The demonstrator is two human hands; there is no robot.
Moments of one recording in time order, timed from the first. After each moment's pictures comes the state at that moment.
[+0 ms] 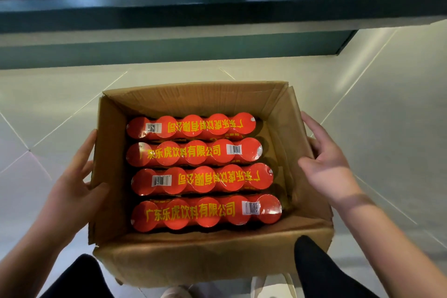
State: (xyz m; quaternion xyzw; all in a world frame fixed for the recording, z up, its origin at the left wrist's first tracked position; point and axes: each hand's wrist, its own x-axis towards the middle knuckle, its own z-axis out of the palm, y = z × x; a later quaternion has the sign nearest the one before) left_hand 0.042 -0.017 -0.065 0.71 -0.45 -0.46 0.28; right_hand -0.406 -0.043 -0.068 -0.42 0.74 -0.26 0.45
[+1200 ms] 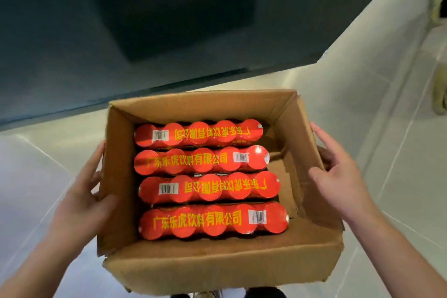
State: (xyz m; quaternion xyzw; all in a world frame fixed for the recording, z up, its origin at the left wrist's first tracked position) left_hand -0.016 -0.031 0.232 0.71 -0.49 -0.46 0.18; right_hand -0.473 0.029 0.250 -0.33 0.78 -0.30 0.43
